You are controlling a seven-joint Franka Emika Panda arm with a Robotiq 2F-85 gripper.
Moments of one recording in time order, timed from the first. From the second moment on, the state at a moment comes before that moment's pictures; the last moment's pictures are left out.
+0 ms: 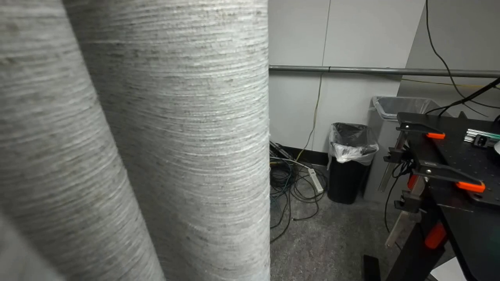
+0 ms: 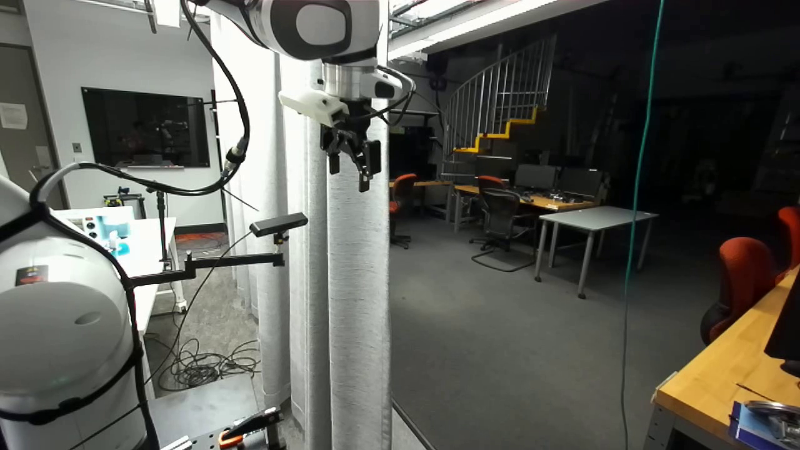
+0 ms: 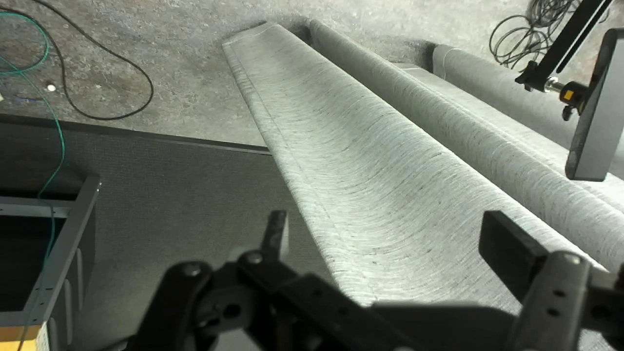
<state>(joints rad) 0.23 -0.58 0.01 -2.33 0.30 1.95 -0.12</state>
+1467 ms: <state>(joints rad) 0.22 -0.35 -0.02 -2.33 0.31 2.05 -0.40</state>
